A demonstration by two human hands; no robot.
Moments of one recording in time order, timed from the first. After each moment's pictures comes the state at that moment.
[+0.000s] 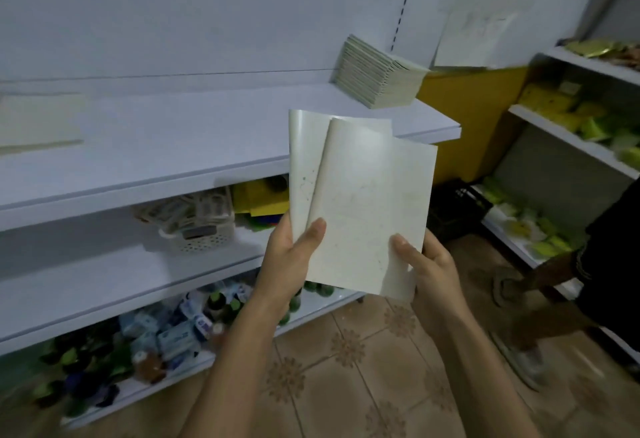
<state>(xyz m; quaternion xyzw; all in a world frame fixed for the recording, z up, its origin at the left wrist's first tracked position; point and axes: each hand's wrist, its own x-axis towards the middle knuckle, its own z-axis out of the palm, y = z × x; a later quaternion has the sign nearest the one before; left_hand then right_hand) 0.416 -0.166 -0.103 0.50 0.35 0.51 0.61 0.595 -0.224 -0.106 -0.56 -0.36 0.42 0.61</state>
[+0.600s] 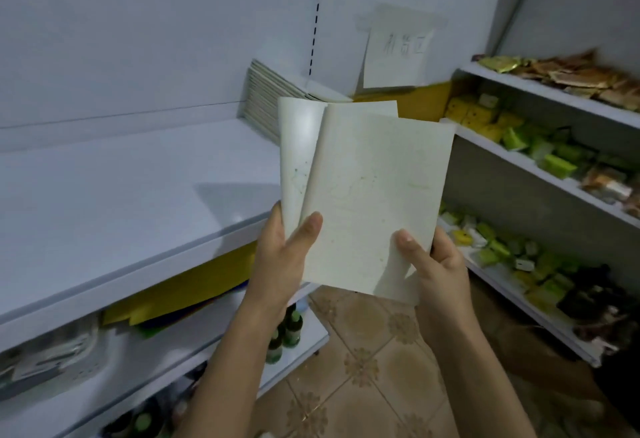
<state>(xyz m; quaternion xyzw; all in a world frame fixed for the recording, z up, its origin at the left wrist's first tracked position) 0.582 -0.008 -0.088 0.53 0.28 0.48 0.64 0.736 -0.101 -0.080 -0.58 -0.31 0.28 0.70</state>
